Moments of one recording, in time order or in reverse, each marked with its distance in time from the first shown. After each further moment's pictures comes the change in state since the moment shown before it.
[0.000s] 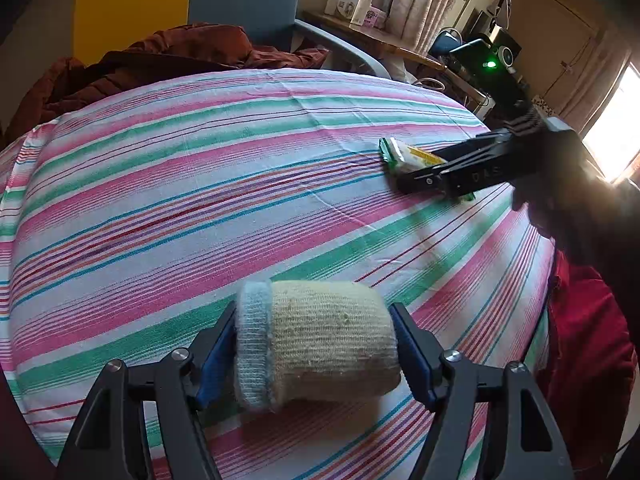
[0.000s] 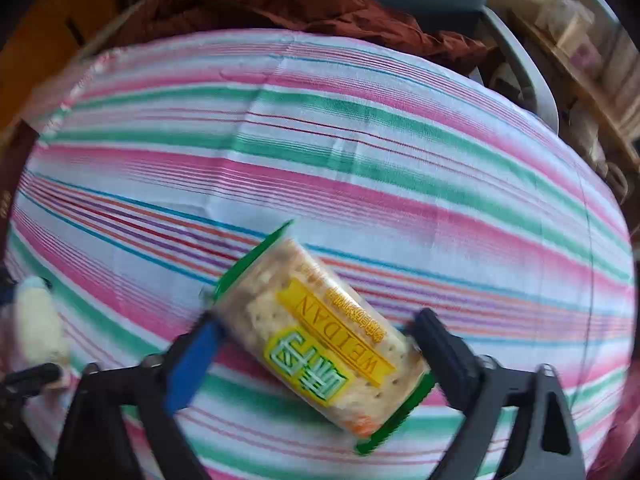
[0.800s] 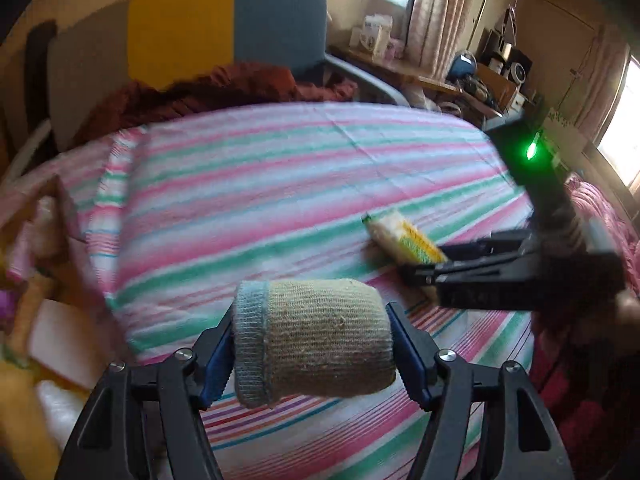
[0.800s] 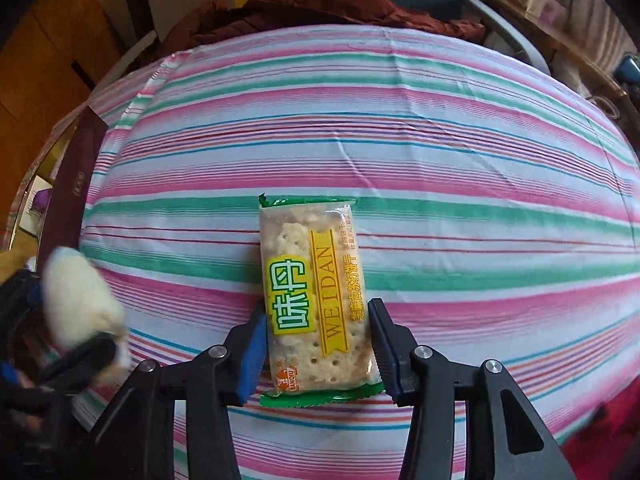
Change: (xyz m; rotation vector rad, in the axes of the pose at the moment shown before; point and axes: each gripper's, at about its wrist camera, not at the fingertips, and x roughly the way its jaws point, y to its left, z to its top) left arm -0.098 0.014 -0.061 -0.007 -0.140 0.141; right arm -0.047 0.138 -0.106 0.197 -0.080 0.054
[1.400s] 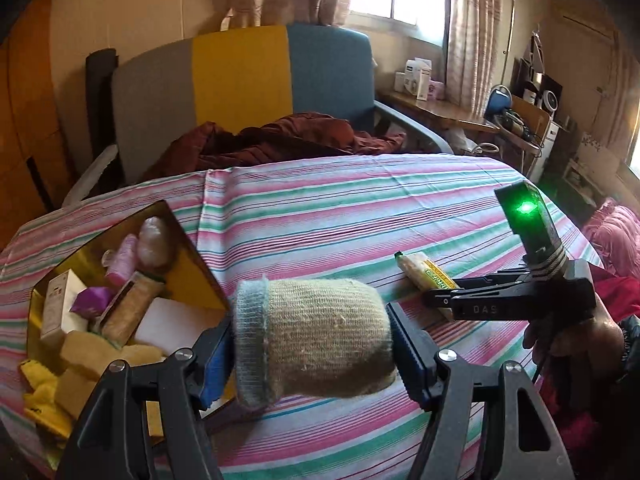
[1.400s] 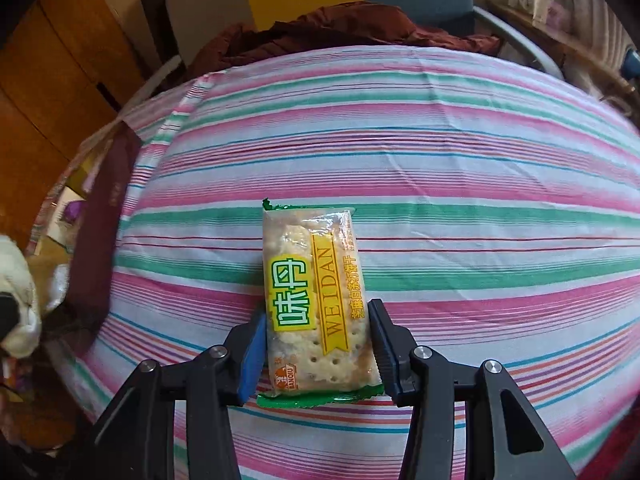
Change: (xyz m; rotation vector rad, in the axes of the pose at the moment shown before) left arm -0.072 0.026 -0.013 -0.039 -0.133 0.176; right arm 0.004 0.036 0.005 0.016 -0.089 0.128
